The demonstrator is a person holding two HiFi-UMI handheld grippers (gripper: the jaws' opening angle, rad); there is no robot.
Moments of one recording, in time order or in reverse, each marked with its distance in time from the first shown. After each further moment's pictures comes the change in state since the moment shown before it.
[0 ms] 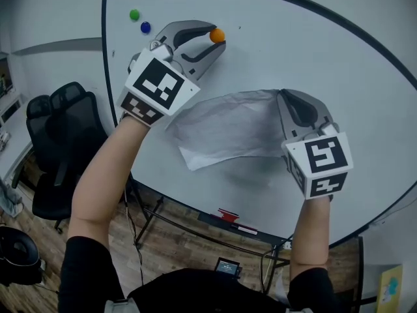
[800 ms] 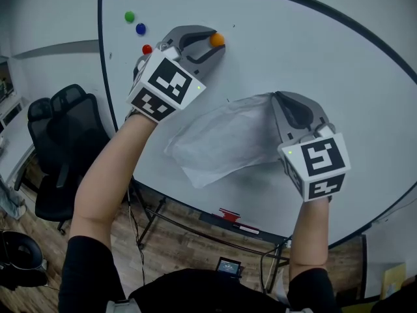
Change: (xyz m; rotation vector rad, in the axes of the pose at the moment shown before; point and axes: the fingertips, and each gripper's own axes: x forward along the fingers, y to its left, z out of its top) left arm 0.027 -0.006 -0.035 0.004 0.092 -0.022; right arm 0.013 0.009 -0.009 0.012 -0.003 0.045
